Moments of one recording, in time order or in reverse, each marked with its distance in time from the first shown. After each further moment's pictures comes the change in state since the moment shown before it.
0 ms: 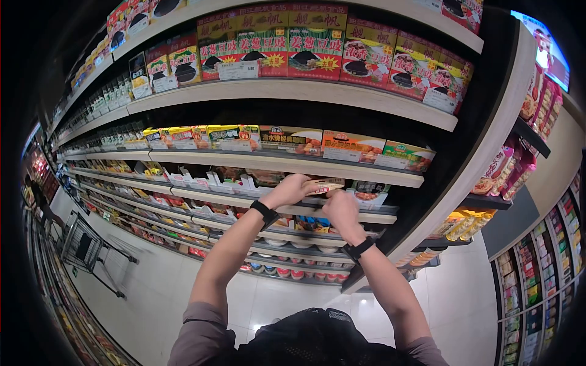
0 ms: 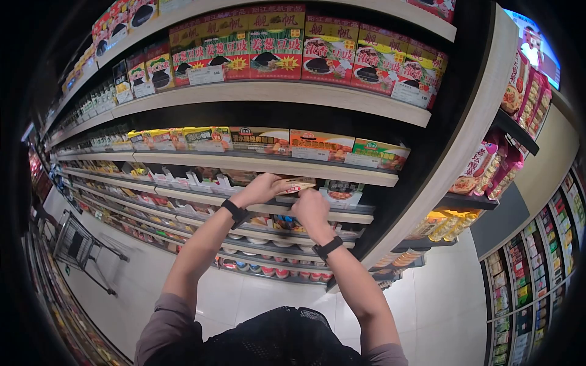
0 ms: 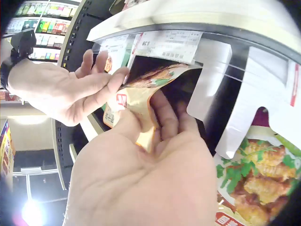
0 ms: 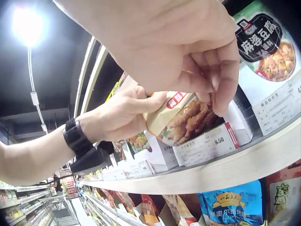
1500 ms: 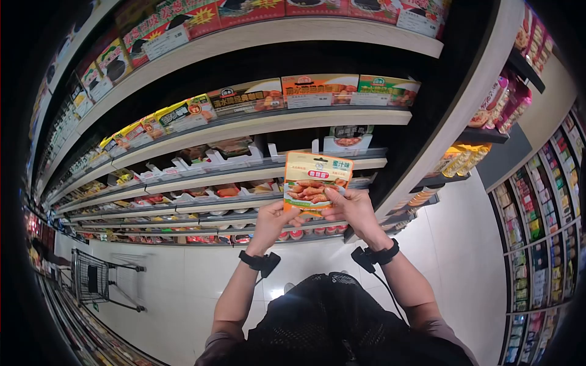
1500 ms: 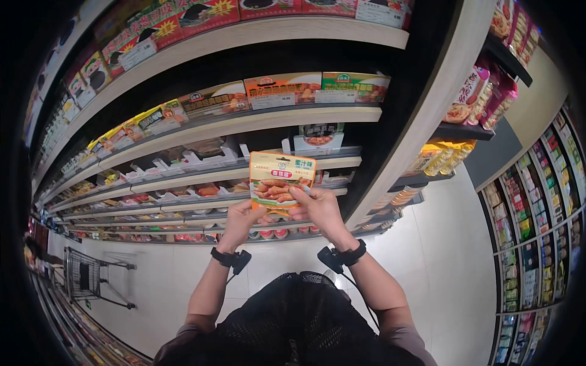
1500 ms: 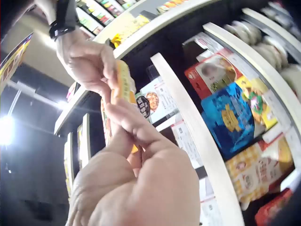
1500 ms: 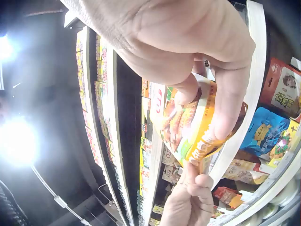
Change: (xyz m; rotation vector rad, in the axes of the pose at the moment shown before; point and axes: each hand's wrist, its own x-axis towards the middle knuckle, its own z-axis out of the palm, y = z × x) left_hand -0.148 0.018 0.089 -1.021 0.011 -0.425; right_hand -0.108 0.012 -0.067 1.045 -0.332 0.750
